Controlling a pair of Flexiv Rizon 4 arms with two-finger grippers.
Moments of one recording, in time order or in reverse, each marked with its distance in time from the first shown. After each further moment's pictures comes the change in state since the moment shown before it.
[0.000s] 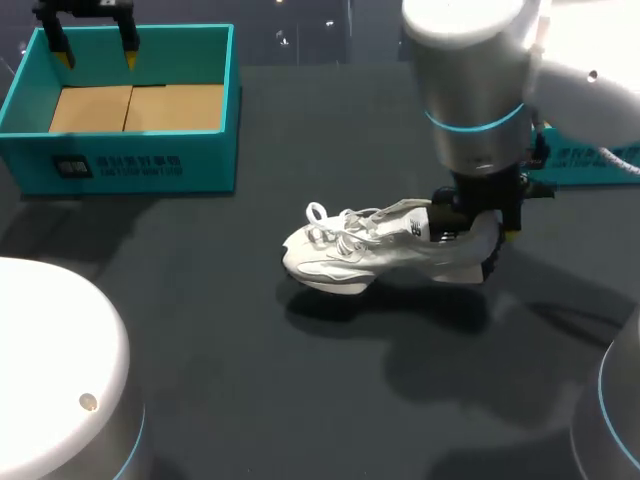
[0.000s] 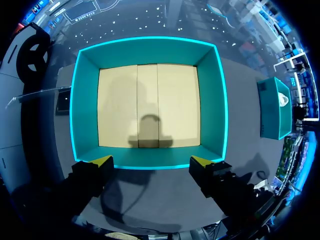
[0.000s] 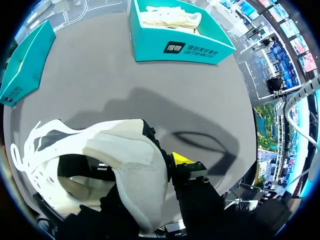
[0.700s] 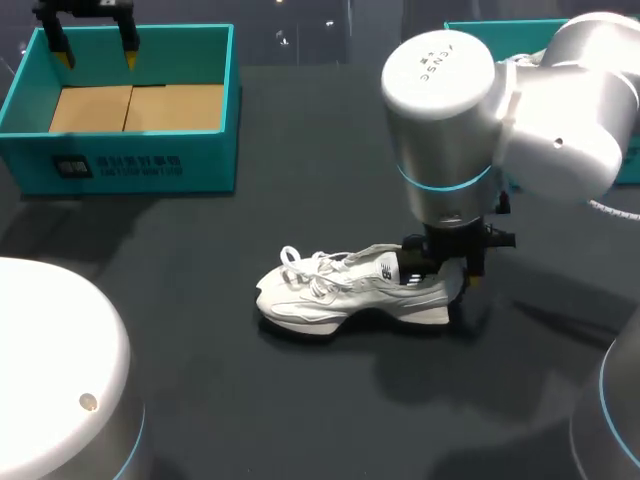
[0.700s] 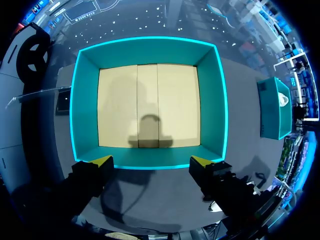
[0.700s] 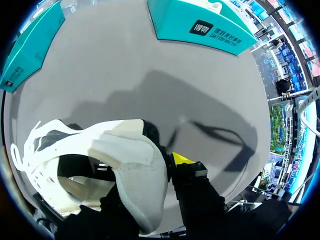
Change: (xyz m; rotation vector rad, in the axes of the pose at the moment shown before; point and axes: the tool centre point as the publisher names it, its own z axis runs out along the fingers) left arm 0.000 0.000 0.000 0.000 0.000 0.000; right arm 0.049 -0.037 0.052 0.040 0.065 -0.041
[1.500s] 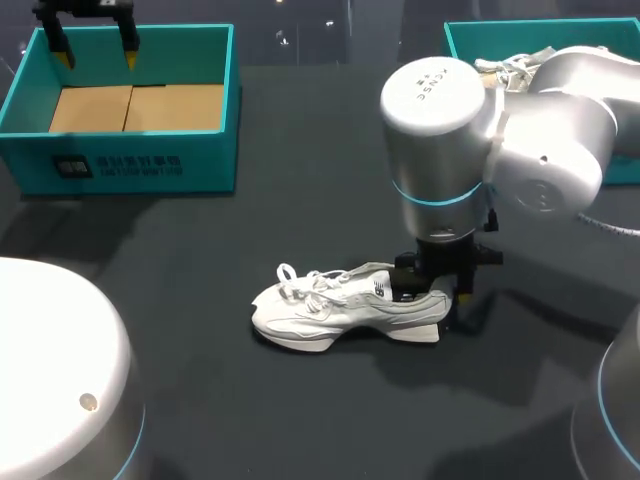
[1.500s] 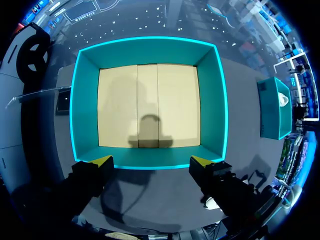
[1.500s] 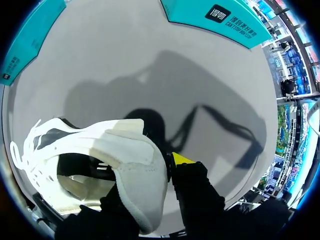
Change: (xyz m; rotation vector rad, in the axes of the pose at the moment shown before) left arm 0.000 0.000 0.000 0.000 0.000 0.000; right arm 0.016 -0.009 0.036 0.063 0.024 -0.036
